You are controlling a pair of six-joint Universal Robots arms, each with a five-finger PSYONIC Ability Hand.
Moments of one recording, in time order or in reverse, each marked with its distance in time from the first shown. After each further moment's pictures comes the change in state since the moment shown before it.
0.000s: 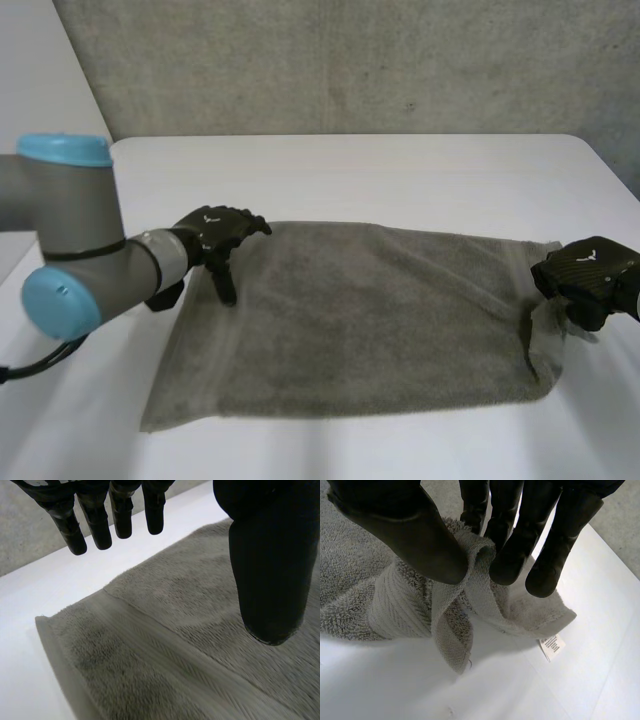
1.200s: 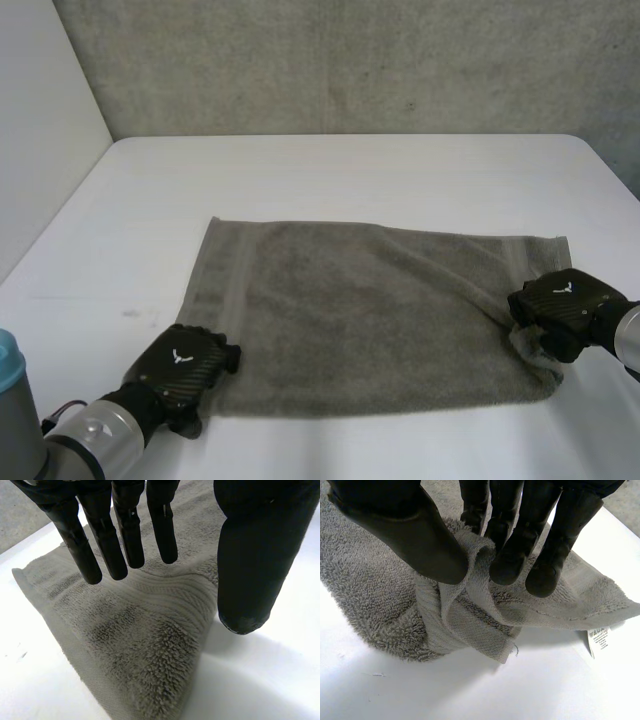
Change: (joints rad) left arm 0.034 0.519 -0.959 0.408 -0.007 0.171; right arm 0.008 -0.005 0.156 -0.096 -0.053 0.039; left_hand 0.327 0.326 0.326 0.327 0.322; right_hand 0.000 0.000 0.000 0.000 0.000
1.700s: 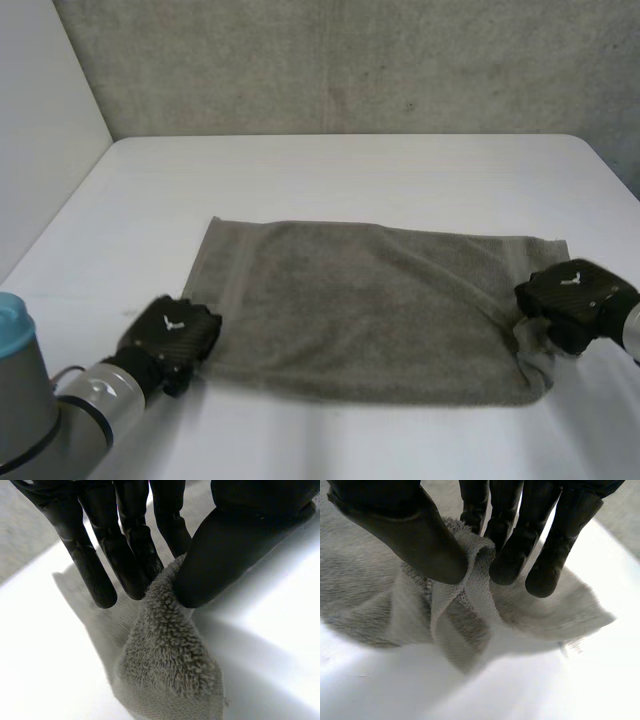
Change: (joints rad) left arm -0.004 -0.031 0.114 -0.004 -0.084 0.007; right arm -0.008 -0.051 -0.020 0.017 0.006 -0.001; left_hand 0.598 0.638 0.637 0.639 0.622; right_hand 0.000 0.000 0.000 0.000 0.000
